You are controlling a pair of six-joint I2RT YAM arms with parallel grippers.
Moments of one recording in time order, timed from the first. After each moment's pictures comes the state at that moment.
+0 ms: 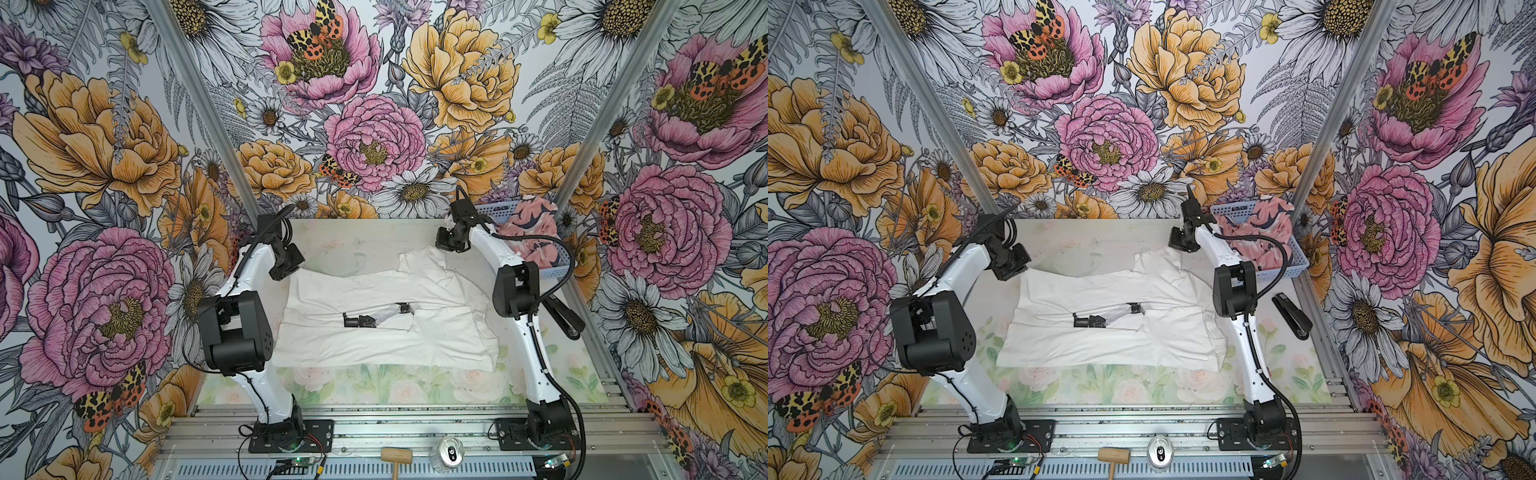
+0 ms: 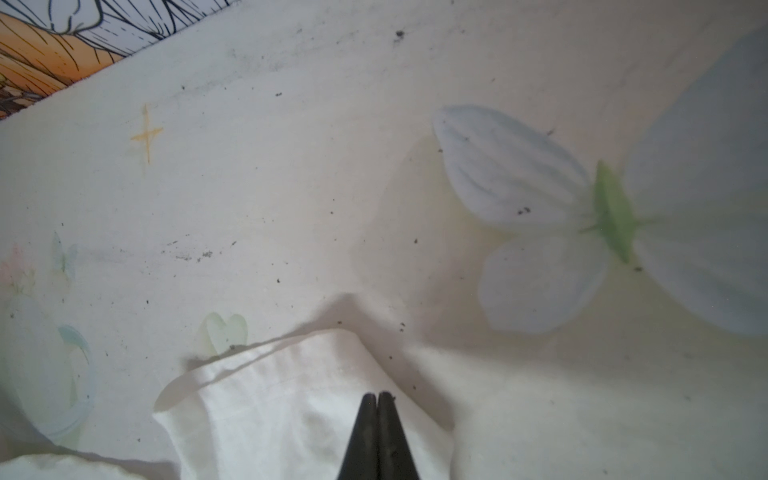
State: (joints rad) left arm 0.15 1.78 1.47 -0.79 0.08 -0.48; right arm 0.22 2.64 2.48 -0.90 -0.26 0.39
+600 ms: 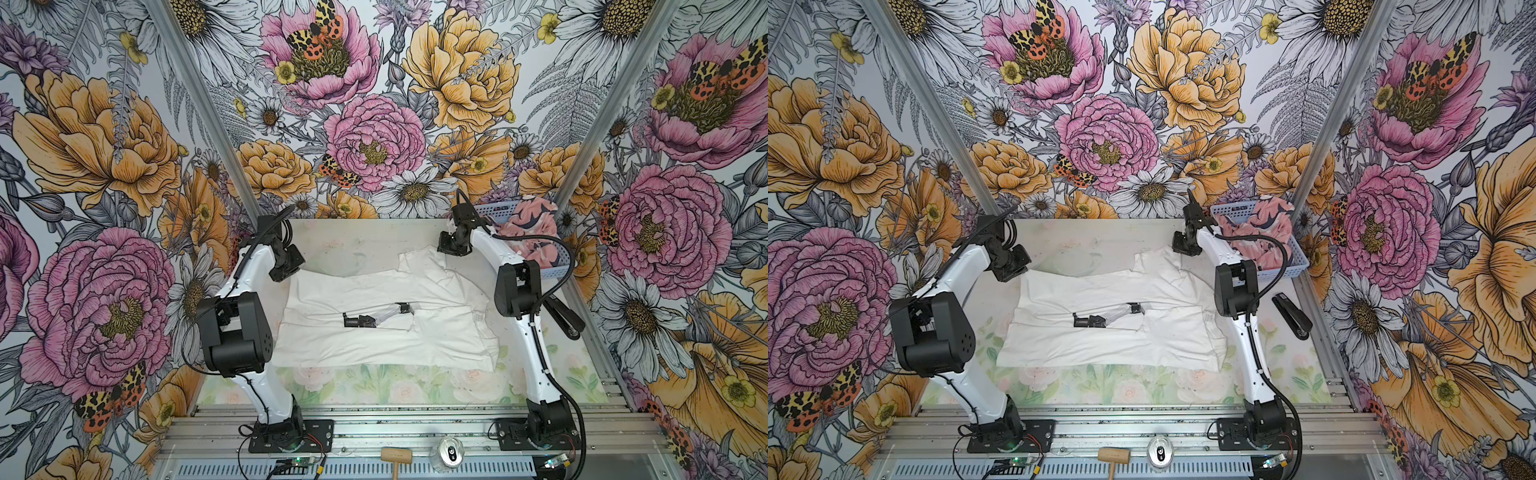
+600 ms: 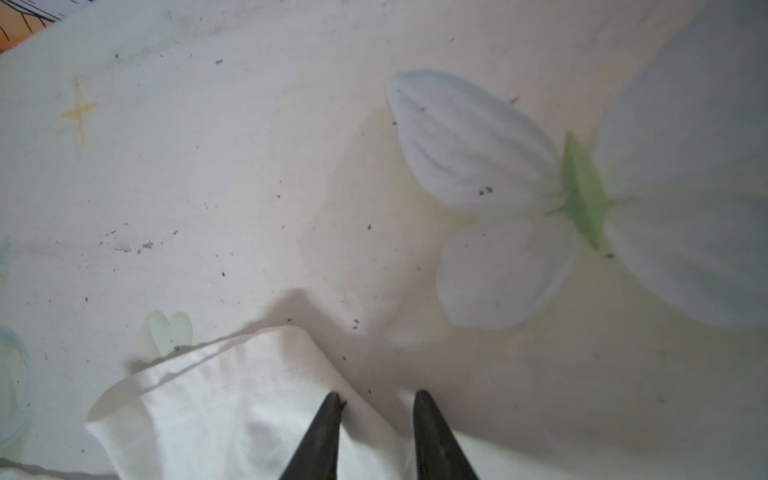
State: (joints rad) left arm 0.15 1.78 1.46 -0.79 0.09 -0.48; right arm 0.21 2.63 2.39 -0.86 -0.24 0.35
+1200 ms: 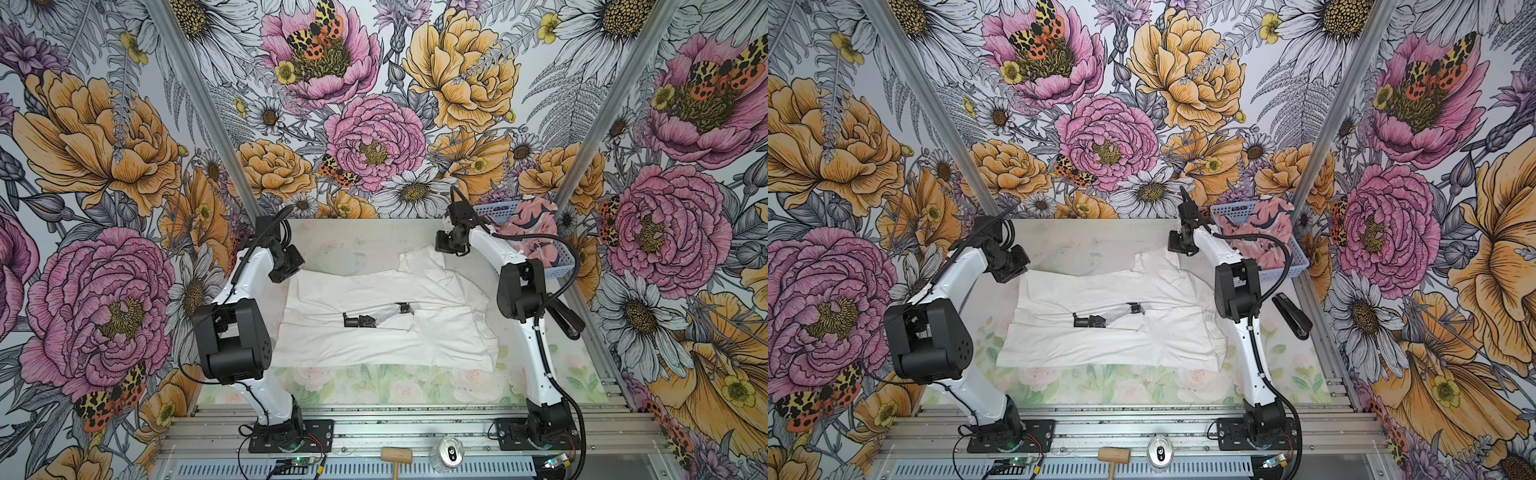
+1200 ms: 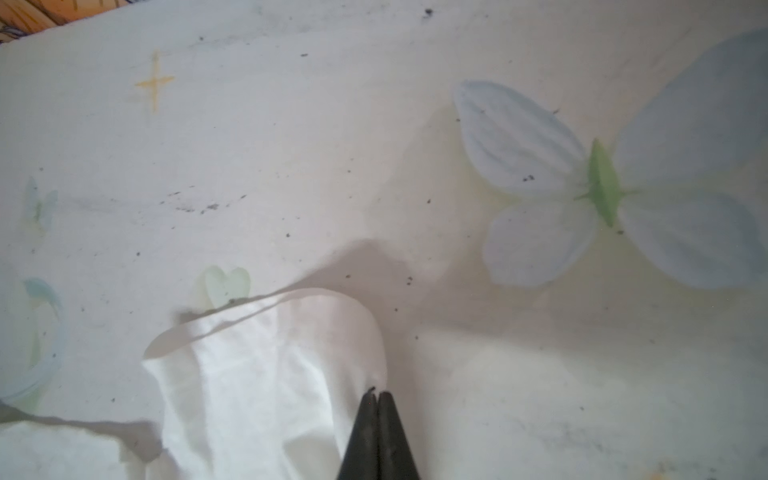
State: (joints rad) left arm 0.15 1.72 1.42 -0.79 0.11 -0.48; right arm 0.27 2.46 2.23 -0.82 -0.19 0.29
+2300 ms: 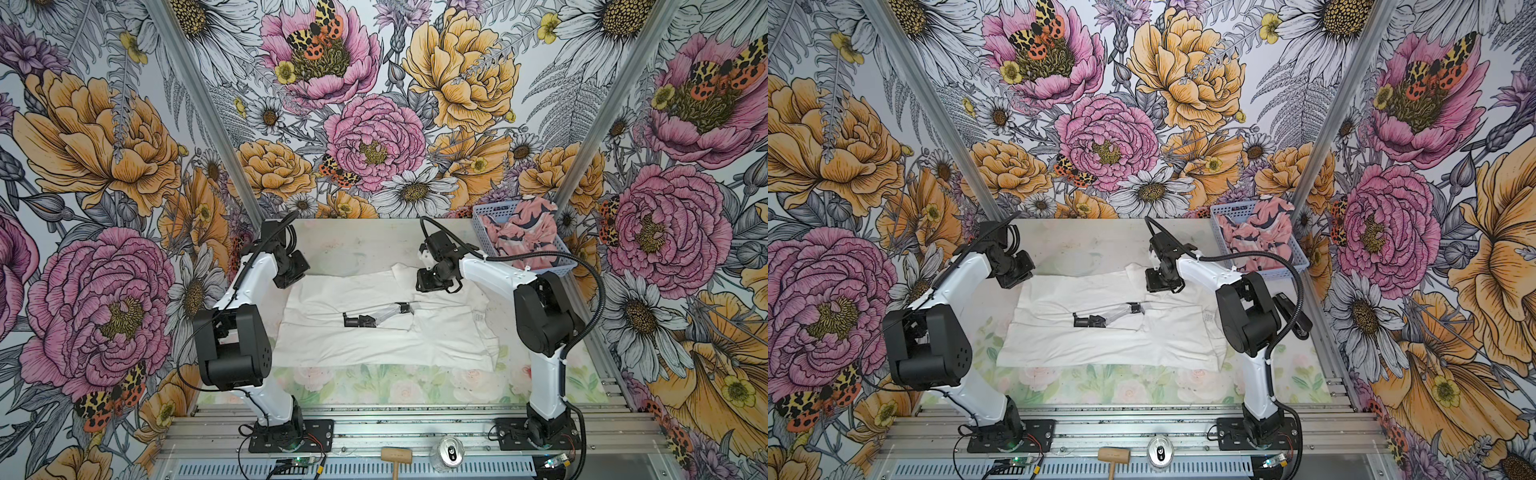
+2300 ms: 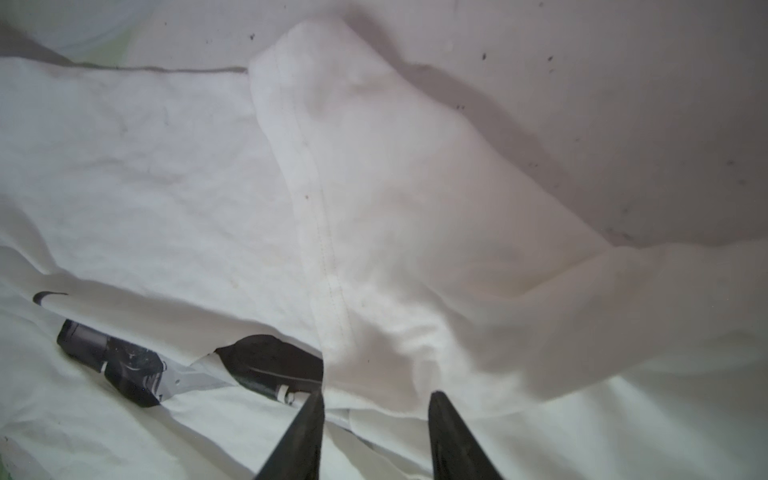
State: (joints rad) left arm 0.12 1.67 1.35 -0.79 0.13 -0.50; right arm 0.51 2.04 1.57 -0.72 -0.22 0.25
